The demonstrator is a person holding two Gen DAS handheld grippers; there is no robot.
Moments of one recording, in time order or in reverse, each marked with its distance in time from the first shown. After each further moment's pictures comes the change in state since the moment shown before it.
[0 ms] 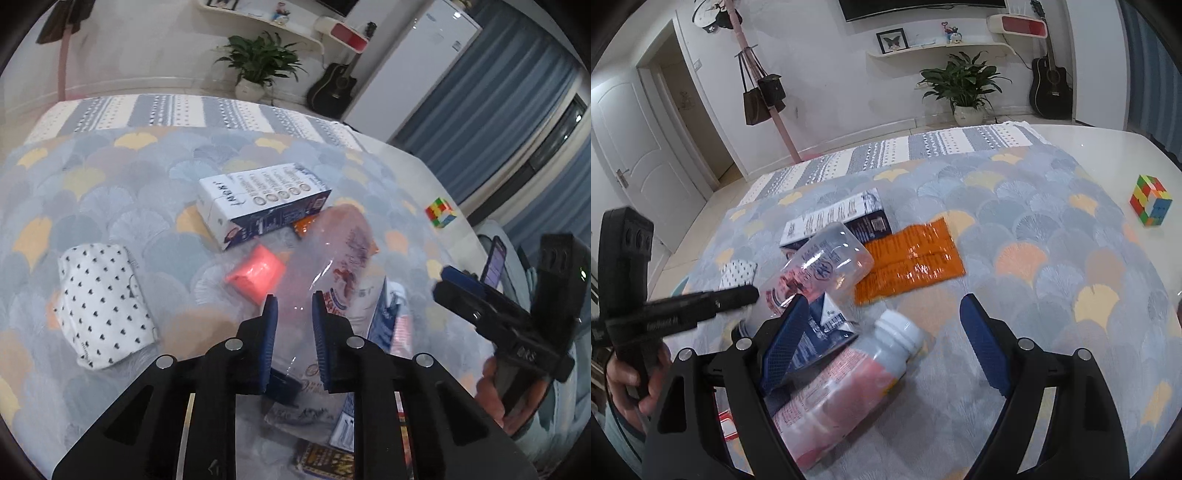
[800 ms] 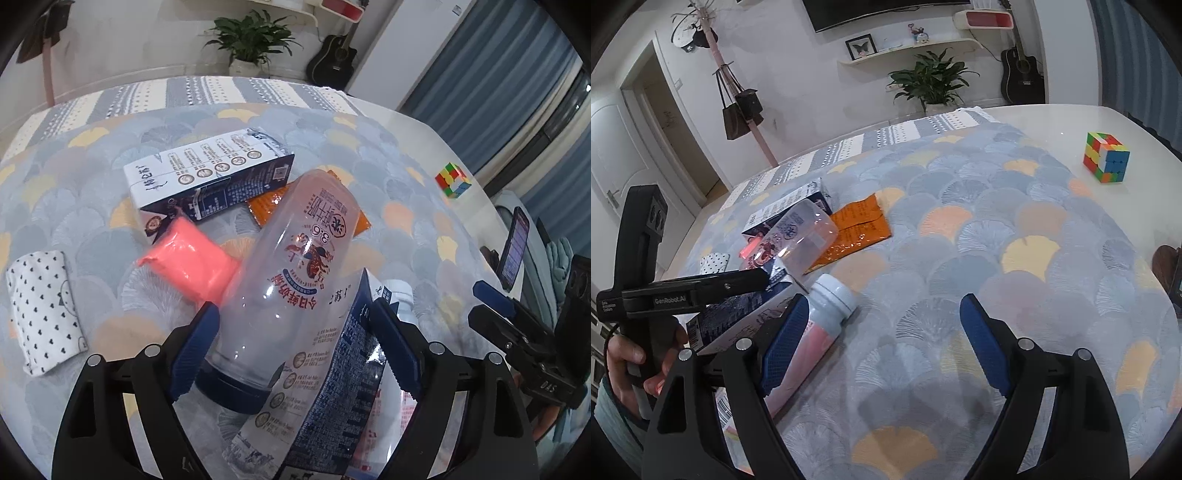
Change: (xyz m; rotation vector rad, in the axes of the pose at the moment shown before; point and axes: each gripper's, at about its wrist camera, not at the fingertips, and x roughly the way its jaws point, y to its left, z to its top) left arm 0.055 -0.050 0.002 0.056 0.097 0.077; right arm -0.028 -0.066 -0.035 0.096 -0.015 -0.028
